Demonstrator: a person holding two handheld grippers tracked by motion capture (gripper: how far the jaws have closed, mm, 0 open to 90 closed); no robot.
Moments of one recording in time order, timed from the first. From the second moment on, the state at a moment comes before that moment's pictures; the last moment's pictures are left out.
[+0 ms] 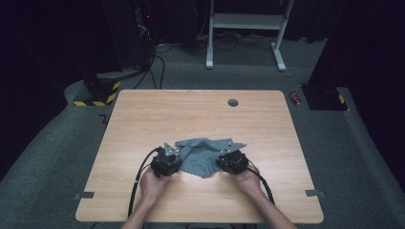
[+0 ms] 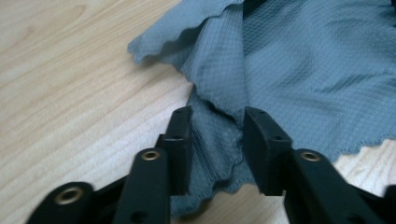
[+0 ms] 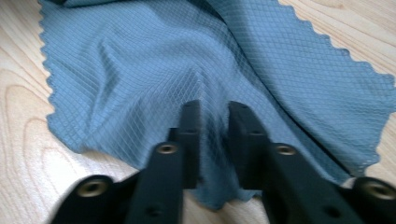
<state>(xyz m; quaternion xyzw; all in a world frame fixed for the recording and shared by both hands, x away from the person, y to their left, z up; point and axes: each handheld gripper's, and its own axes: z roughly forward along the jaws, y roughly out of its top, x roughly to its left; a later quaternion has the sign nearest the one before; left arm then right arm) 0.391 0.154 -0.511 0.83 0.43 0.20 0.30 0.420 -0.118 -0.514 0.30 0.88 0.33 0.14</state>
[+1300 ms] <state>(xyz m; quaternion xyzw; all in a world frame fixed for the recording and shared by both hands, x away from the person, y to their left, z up) 0.377 0.193 -0.516 0.78 0.50 0.22 0.32 0.408 -0.121 -0.502 0.32 0.87 0.35 0.13</state>
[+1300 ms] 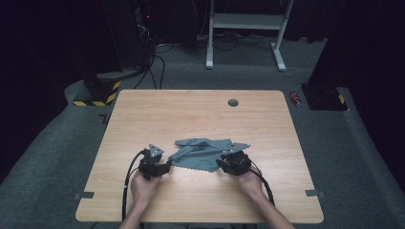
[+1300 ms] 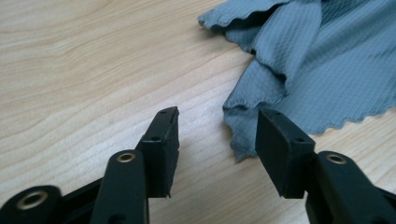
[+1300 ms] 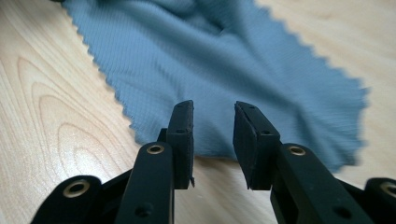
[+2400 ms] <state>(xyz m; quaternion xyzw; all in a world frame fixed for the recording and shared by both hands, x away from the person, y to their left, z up) 0.371 0.201 -0.527 0.76 0.50 0.23 0.35 0.485 -0.051 -0.497 0.31 0.91 0.23 0.16</state>
